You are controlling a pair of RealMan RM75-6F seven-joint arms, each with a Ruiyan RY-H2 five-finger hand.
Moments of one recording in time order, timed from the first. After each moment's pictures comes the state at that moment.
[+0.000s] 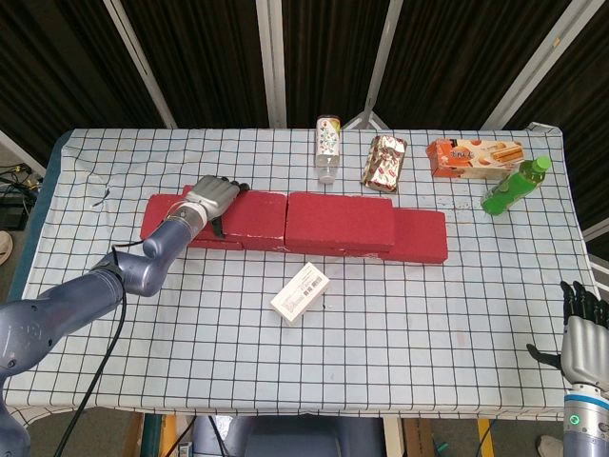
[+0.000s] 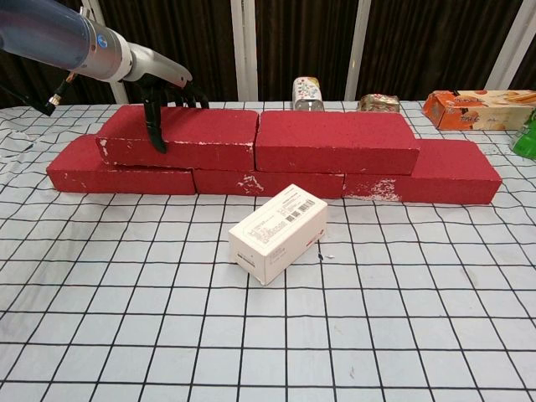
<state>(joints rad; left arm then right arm) -1.43 -1.44 0.17 -1.06 0.51 0.38 0.25 0.08 -1.16 0.15 -1.82 -1.05 1.46 -0.34</state>
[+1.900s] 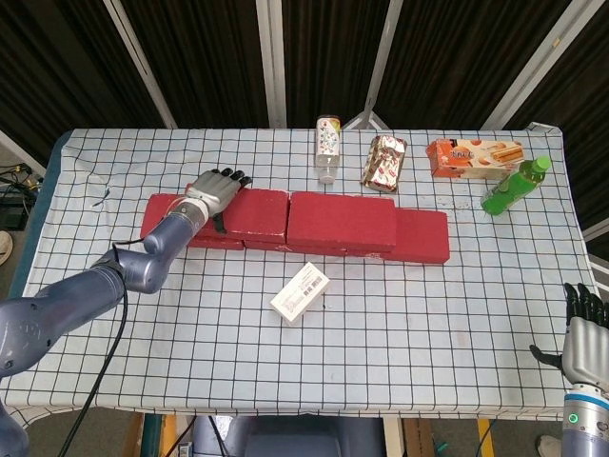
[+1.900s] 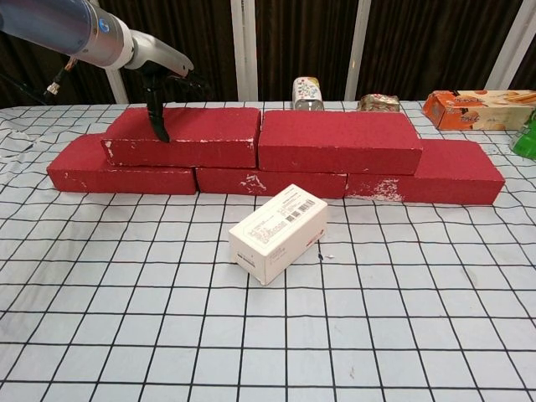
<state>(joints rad) -1.48 -1.40 0.19 -1.11 0.43 0.39 0.26 0.08 -1.17 0.16 -1.82 -1.01 1.47 -0.39</state>
